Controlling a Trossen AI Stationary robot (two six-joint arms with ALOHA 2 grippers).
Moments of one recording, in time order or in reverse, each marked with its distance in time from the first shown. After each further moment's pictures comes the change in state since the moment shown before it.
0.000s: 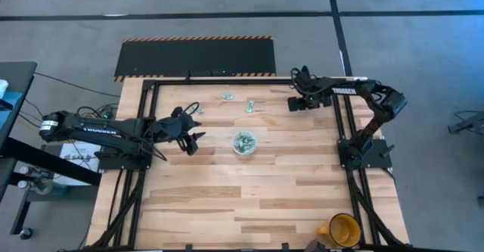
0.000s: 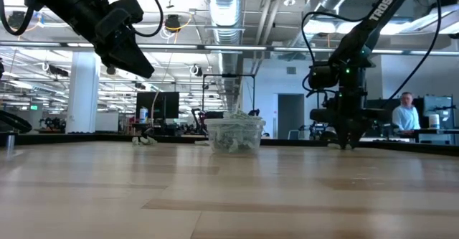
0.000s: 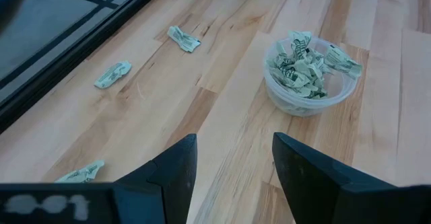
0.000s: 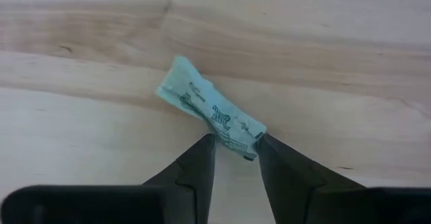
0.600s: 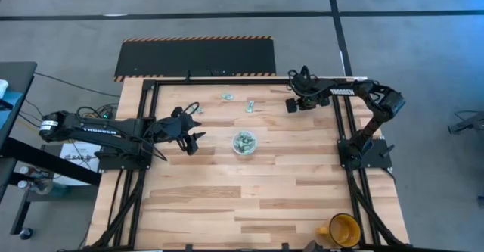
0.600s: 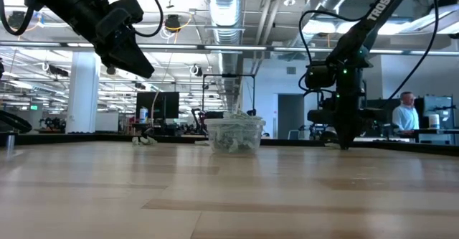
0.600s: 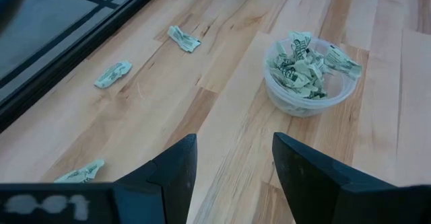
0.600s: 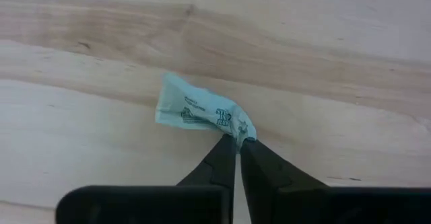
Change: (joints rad) left arm 0.000 0.000 0.000 0.000 0.000 -0.003; right arm 0.024 0.022 0.002 0.022 0.050 -0.036
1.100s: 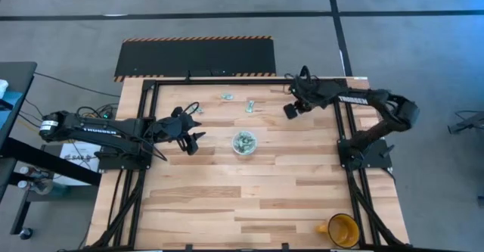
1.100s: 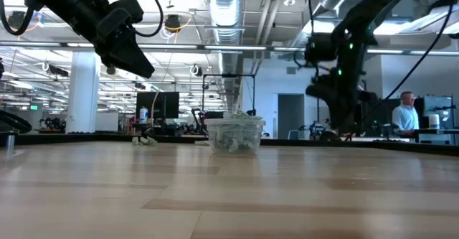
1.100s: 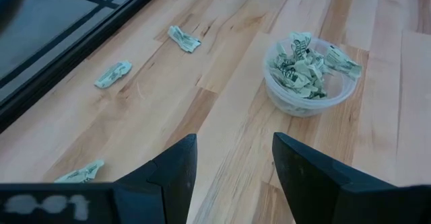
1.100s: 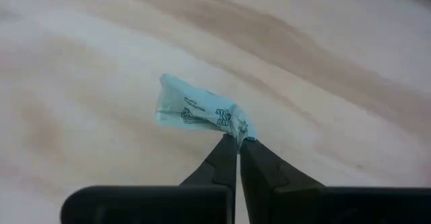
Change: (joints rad) left arm 0.000 0.000 0.000 0.001 -0.001 0.000; right arm 0.157 -0.188 -0.001 -0.064 -0.026 -0.134
